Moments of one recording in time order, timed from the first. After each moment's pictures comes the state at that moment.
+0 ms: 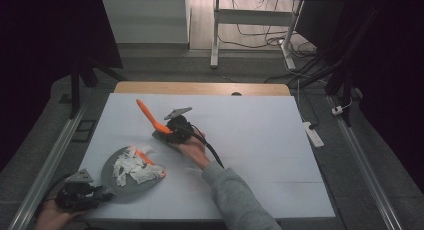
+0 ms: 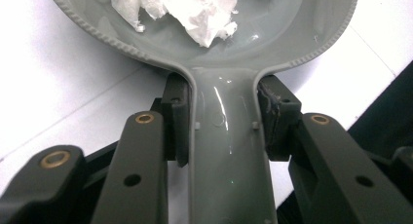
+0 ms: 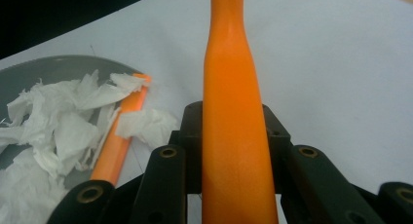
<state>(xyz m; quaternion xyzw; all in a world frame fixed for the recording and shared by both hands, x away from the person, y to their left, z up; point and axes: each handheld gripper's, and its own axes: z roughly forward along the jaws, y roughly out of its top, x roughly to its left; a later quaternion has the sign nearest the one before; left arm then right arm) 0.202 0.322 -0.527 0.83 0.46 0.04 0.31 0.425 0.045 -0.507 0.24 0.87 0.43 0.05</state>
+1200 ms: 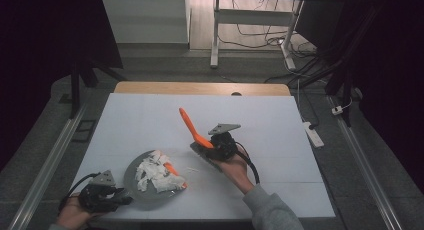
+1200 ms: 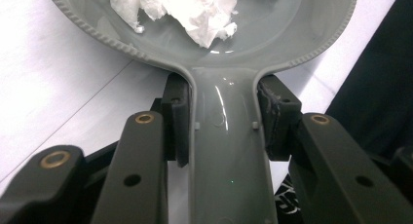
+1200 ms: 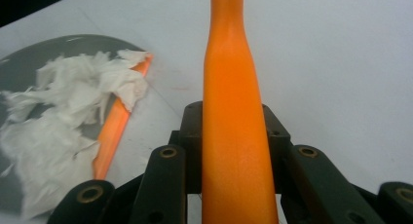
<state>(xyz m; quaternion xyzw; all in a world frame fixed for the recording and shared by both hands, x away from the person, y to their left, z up) 0.211 0.268 -0.526 0.88 0.37 0.02 0.31 0.366 -0.092 -0.486 0.31 0.85 0.42 0.09</state>
